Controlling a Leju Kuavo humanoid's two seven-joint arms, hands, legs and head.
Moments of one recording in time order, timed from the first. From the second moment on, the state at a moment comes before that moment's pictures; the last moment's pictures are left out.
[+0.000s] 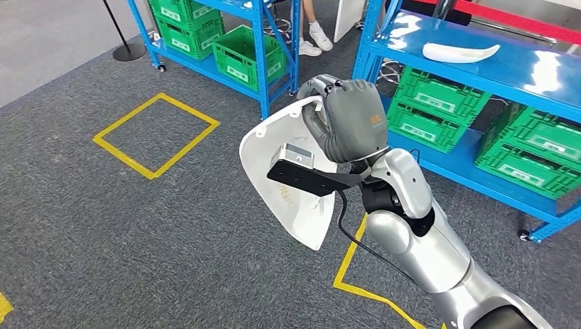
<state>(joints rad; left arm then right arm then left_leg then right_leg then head) -0.09 -0.03 0.50 -0.20 -0.63 -0.50 0.08 -0.56 -0.15 0.53 -1.67 0.93 -0.05 -0.03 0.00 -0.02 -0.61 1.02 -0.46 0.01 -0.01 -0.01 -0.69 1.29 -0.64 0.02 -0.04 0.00</state>
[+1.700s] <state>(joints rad) -0.09 -0.02 0.54 -0.20 -0.62 -0.50 0.09 -0.67 -0.13 0.59 -1.50 0.86 -0.14 -0.10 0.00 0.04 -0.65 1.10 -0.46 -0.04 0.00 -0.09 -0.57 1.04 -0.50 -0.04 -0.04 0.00</state>
